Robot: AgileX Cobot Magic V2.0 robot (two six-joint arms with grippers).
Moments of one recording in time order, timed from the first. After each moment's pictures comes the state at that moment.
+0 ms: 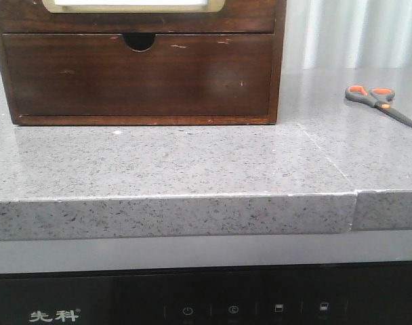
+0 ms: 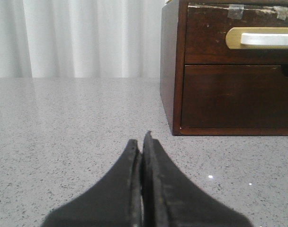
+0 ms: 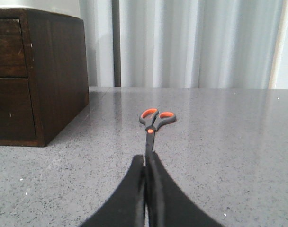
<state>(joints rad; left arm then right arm) -0.02 0.00 0.00 -0.05 0.04 0.05 0.03 -0.01 0.03 0.04 -0.05 0.01</state>
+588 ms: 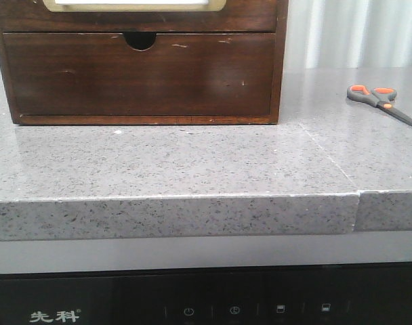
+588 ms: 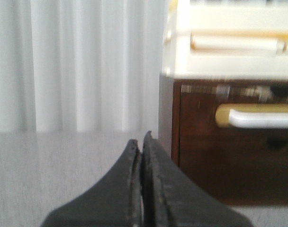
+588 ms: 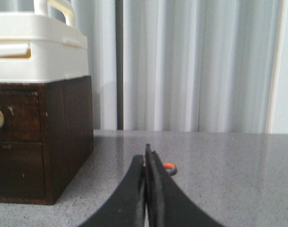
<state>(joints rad) -0.02 0.00 -0.23 -0.05 0.09 0.05 0.03 -0.01 -0.24 0.03 0.10 0.01</state>
